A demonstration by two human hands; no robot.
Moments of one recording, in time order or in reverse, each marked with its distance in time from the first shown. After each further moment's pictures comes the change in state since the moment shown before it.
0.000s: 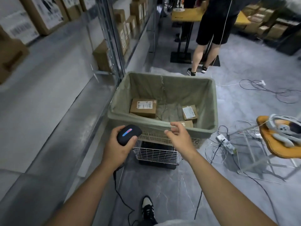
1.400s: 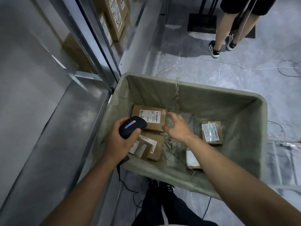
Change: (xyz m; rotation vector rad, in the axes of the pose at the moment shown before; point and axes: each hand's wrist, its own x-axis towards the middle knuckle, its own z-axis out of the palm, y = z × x) left_hand 0.300 -0.003 0.087 -0.015 -0.060 -0.238; right_hand 0.369 -0.010 0.055 -0.491 -0.363 0.048
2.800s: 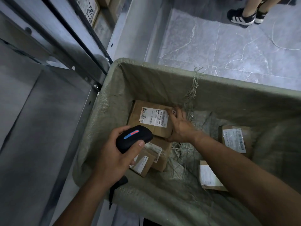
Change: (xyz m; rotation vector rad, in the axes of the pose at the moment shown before) left_hand 0.061 -0.019 0.027 -0.047 -0.103 -0.227; right_hand 0.158 0.080 0.057 -0.419 -0.194 -0.225
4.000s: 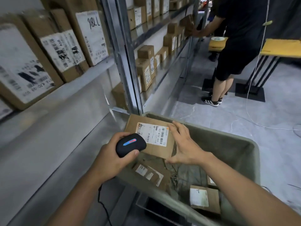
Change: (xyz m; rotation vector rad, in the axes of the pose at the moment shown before) left_hand -0.208 0.071 -0.080 0.223 0.214 0.507; right_hand -0.260 -0.153 -0.158 -0.063 0.341 -0.443
